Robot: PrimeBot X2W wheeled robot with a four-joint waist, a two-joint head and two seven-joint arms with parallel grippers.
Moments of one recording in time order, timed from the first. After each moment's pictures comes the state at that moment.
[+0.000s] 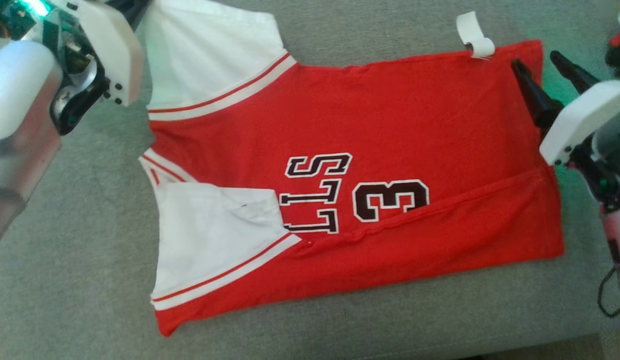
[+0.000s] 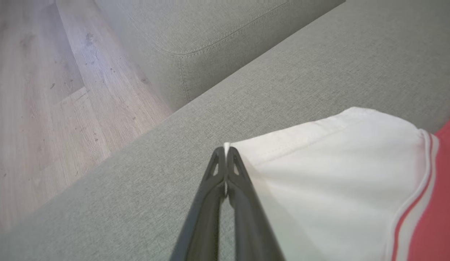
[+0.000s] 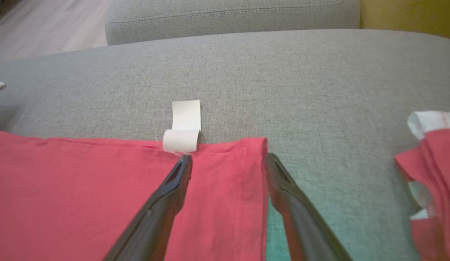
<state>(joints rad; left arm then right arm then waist) -1.25 0.53 -1.12 0.68 -0.86 -0.13 0.28 -0.57 -0.40 0.20 0.32 0.52 0.13 0.37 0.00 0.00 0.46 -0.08</state>
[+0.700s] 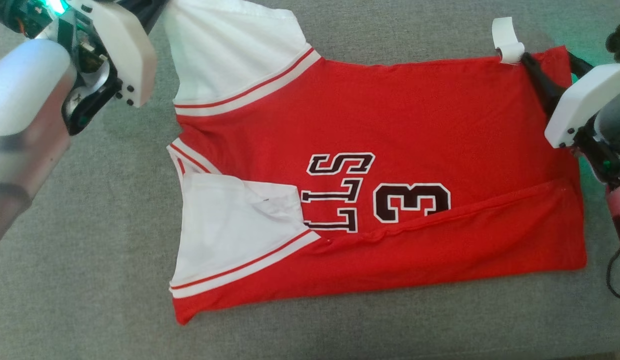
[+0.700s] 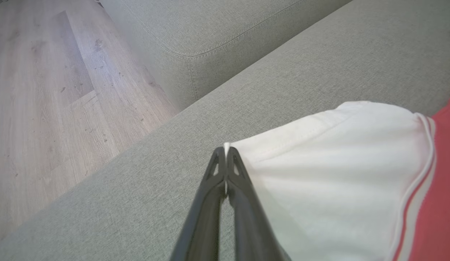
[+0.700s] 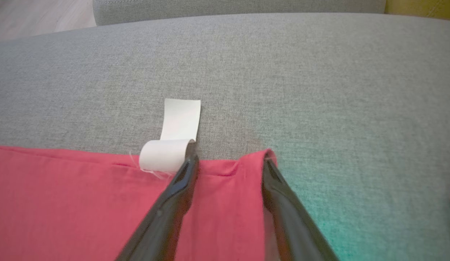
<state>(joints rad) -1.31 0.53 -1.26 0.68 -0.95 -0.13 0.19 -0.72 -0.43 0.30 0.57 0.55 0.13 0.34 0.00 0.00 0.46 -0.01</state>
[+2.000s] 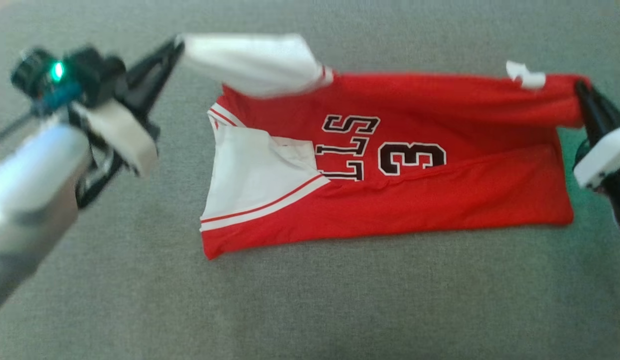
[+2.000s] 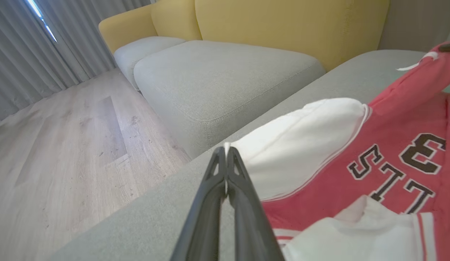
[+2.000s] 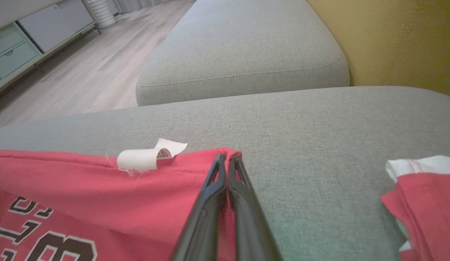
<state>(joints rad) -1.12 0.59 -1.30 0.59 -0.89 -0.11 -0.24 -0.54 -0.49 0.24 0.52 0.66 0.13 0.12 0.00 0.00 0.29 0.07</state>
